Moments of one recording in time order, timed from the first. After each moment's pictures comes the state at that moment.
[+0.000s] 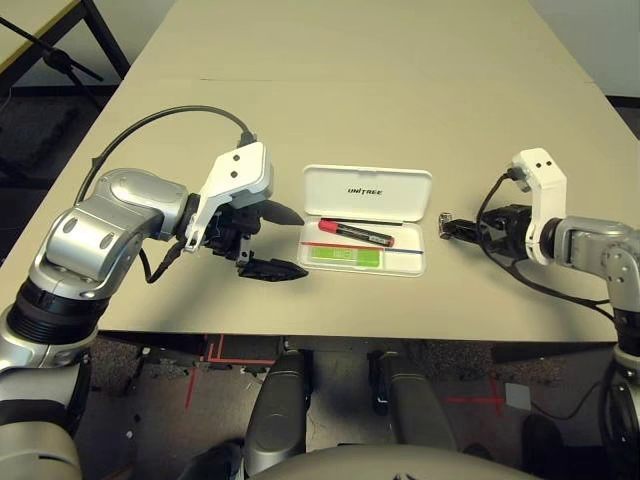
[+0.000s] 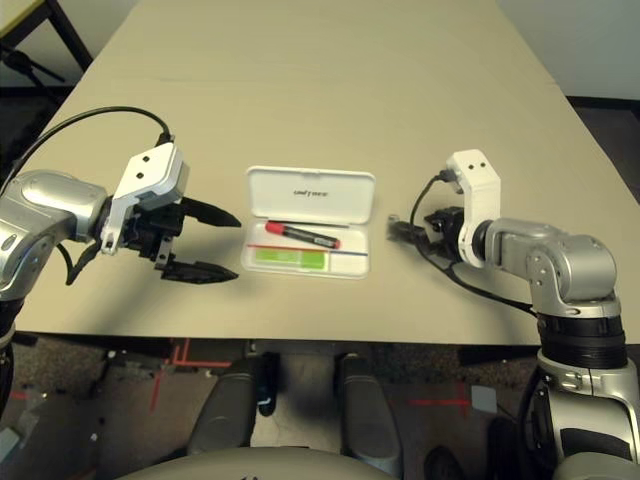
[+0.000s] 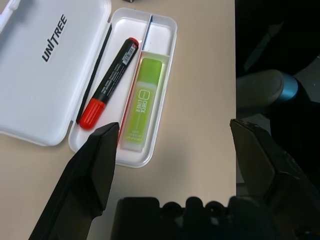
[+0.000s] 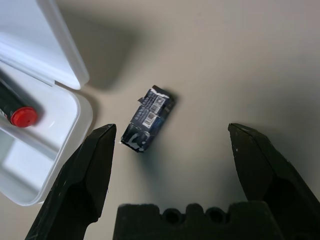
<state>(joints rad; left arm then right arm) -0.61 0.91 -0.17 -0.34 -0.46 0.85 -1.28 -0.42 -0.65 -0.13 -0.16 0.52 1.21 0.49</state>
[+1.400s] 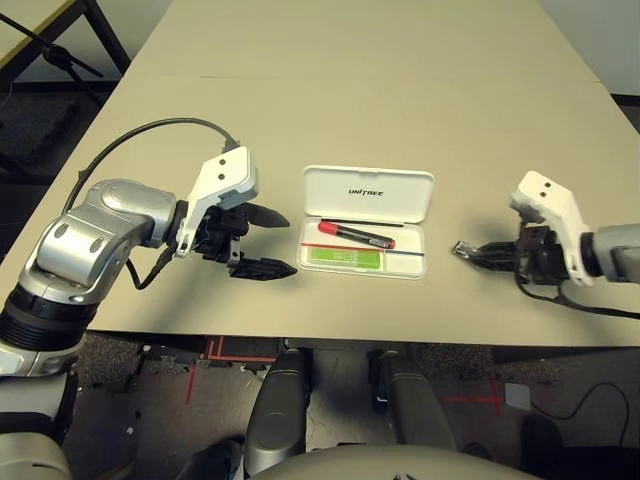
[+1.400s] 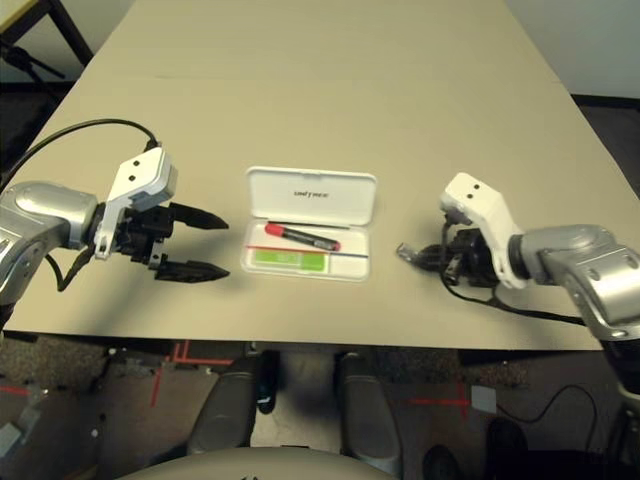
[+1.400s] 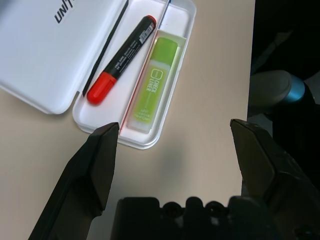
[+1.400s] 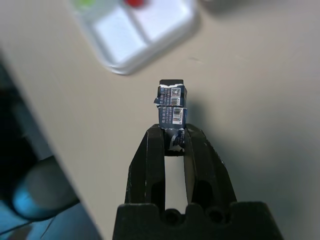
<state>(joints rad) -0.54 0.94 -0.15 -0.30 -0.49 0.82 -1.24 -0.31 -1.08 0.04 -0.23 0.49 0.84 1.15</state>
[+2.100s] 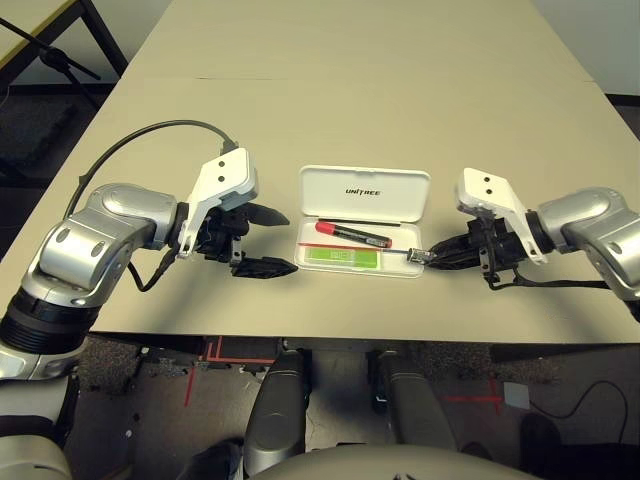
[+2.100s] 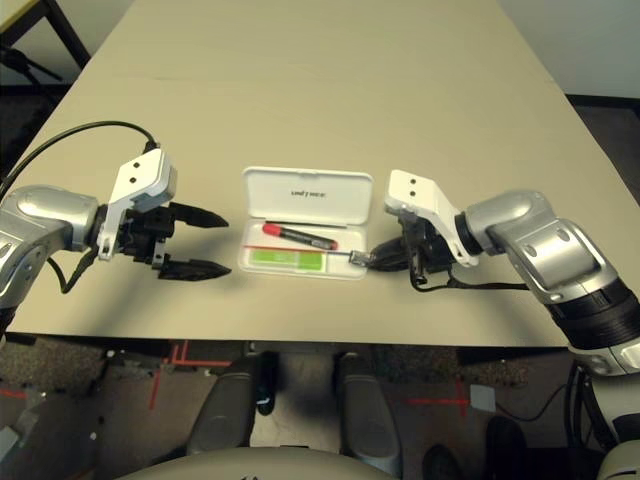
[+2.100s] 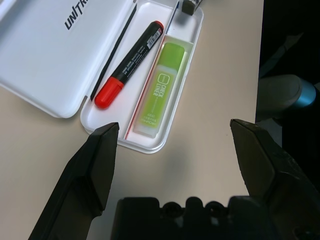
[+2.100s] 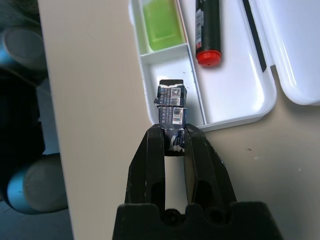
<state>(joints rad) -0.53 0.93 -0.15 -0.29 -0.49 0.80 -1.20 -0.57 -0.90 0.33 -0.11 0.29 0.69 1.26</state>
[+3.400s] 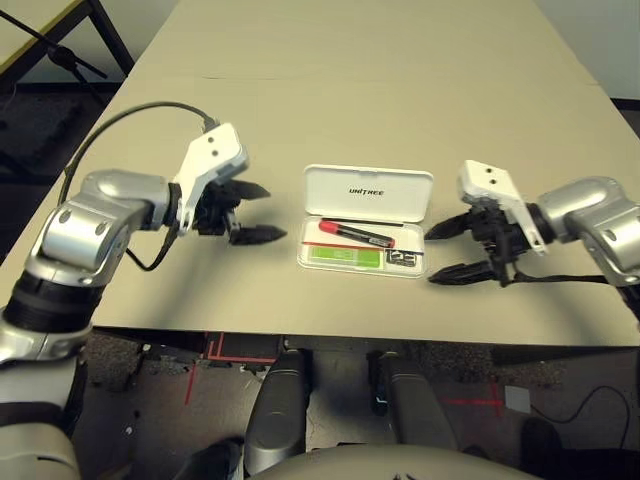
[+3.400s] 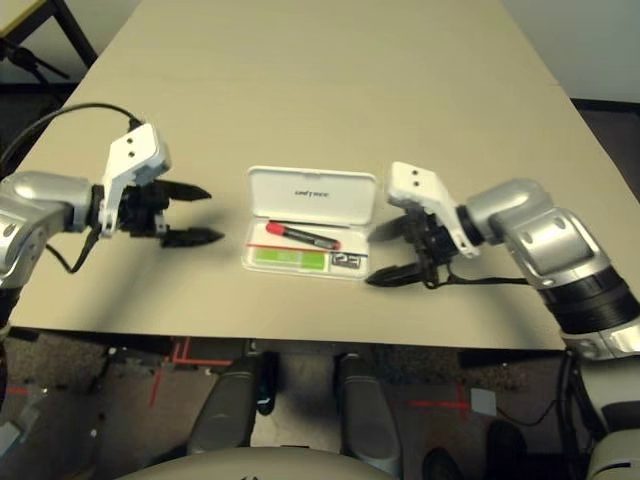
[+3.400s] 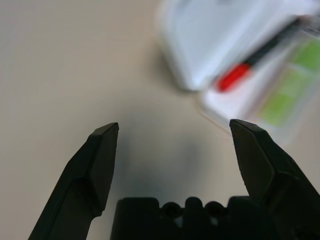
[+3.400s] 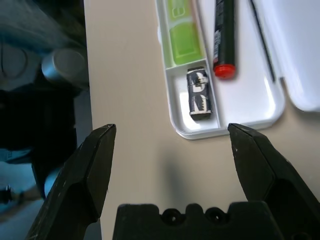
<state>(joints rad) -0.71 0.81 -0.16 0.00 -0.30 0.84 -0.94 -0.54 -0.93 0.19 0.01 0.38 0.63 1.46</state>
